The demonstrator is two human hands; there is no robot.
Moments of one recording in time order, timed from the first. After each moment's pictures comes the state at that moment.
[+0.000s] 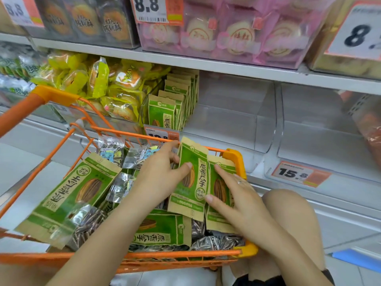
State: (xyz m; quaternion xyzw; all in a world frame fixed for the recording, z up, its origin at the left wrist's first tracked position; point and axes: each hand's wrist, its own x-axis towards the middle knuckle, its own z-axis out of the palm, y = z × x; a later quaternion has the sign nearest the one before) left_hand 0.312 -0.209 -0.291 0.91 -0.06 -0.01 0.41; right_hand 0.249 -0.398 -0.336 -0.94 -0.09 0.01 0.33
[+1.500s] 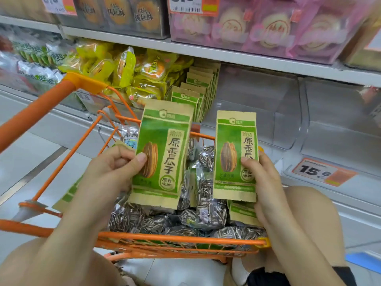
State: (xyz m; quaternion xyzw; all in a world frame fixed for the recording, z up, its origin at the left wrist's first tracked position) left_hand 0.261 -0.103 -0.276 0.70 0.03 0.01 0.71; right_hand 0.264 -0.356 -0.316 -0.62 0.12 -0.07 0.77
